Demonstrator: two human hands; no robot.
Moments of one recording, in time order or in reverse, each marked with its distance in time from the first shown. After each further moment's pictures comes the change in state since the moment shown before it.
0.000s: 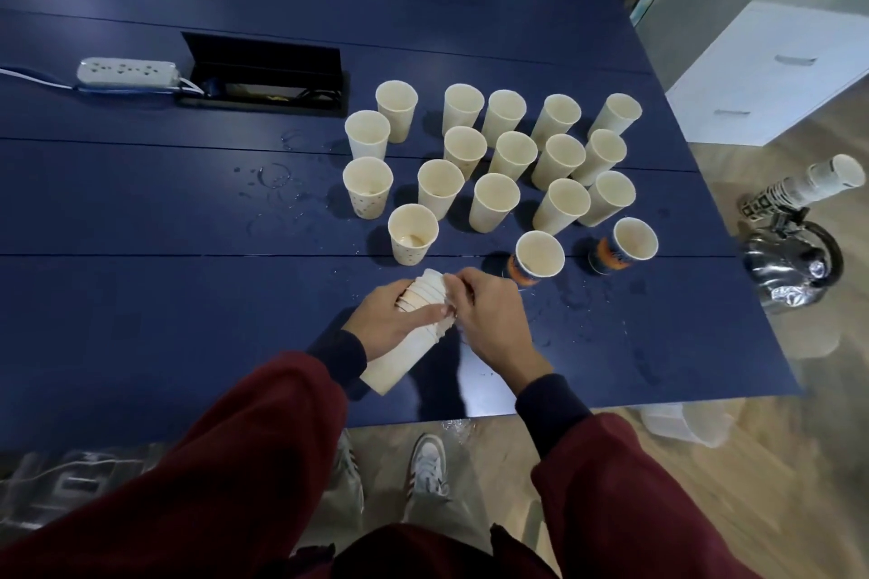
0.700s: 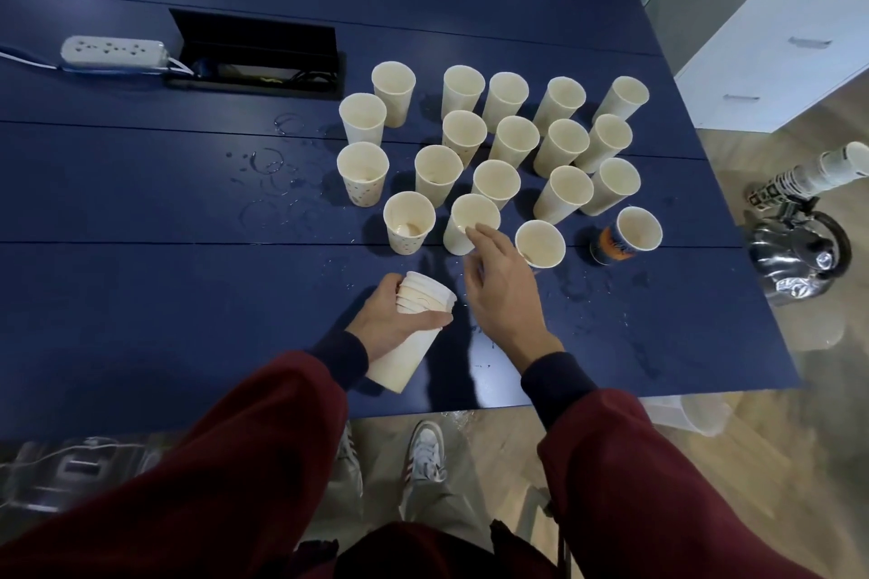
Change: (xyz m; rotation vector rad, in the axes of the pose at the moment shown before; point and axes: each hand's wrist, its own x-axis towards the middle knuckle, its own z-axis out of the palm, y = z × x) left_hand 0.001 -0.008 0.015 -0.030 0.064 -0.135; right_hand 0.016 0.014 -0.010 -0.179 0.058 -0.106
